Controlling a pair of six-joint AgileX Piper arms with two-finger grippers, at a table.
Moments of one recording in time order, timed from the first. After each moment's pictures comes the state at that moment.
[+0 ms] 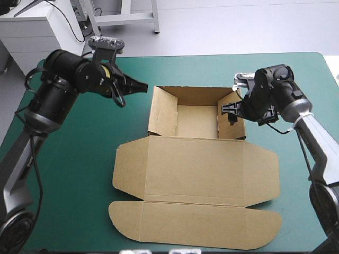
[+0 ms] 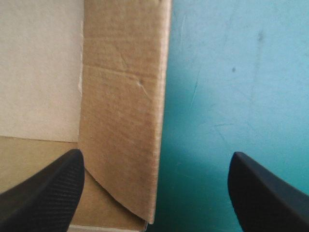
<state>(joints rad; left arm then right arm) -0.49 1.58 -1.84 0.05 1.24 -0.19 0.25 1.69 -1.58 -0.01 1.24 0.26</state>
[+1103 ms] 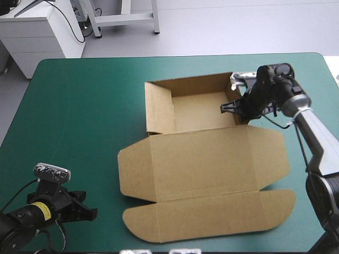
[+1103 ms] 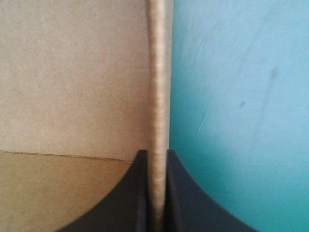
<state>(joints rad) -0.49 0.56 -0.62 0.02 1.00 -0.21 0.19 1.74 -1.66 0.08 1.23 0.11</state>
